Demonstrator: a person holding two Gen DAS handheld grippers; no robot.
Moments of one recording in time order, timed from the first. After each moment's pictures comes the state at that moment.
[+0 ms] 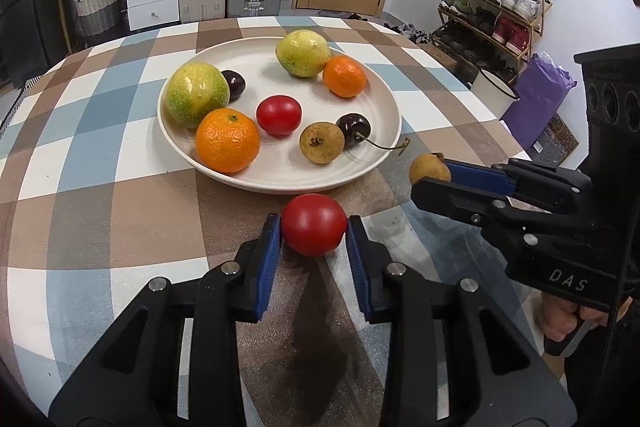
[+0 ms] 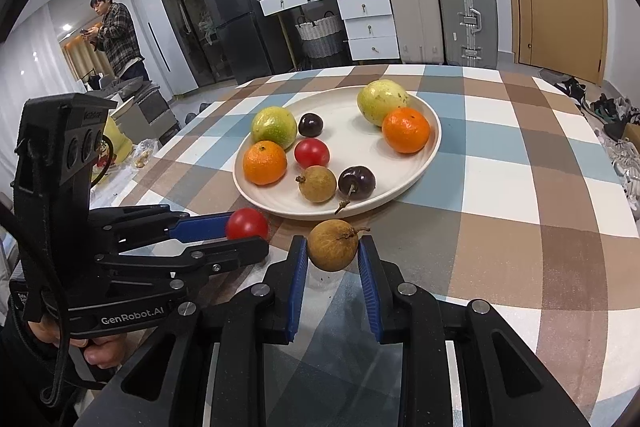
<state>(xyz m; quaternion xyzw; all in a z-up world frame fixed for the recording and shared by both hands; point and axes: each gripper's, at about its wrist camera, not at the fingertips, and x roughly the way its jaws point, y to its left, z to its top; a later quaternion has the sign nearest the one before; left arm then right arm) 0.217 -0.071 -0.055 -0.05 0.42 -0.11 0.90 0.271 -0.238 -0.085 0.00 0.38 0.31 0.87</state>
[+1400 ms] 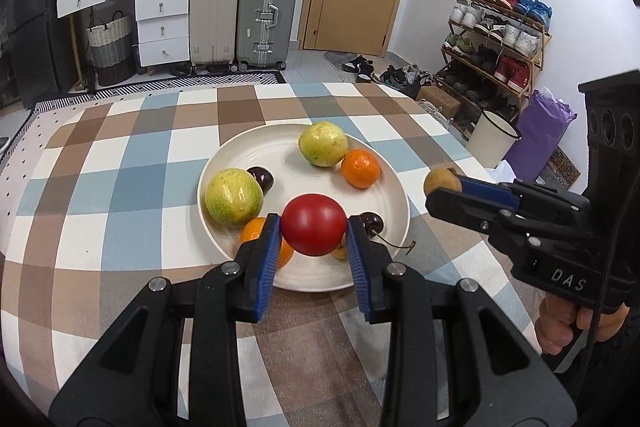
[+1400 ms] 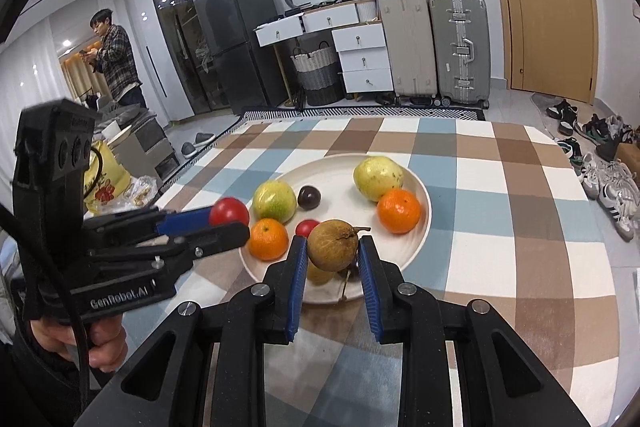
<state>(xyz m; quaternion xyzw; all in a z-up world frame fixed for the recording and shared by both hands) 0.233 -0.046 0.009 -0.05 0.36 -0.10 0.93 0.293 -0.232 -0.029 0.02 0.33 0.30 0.90</state>
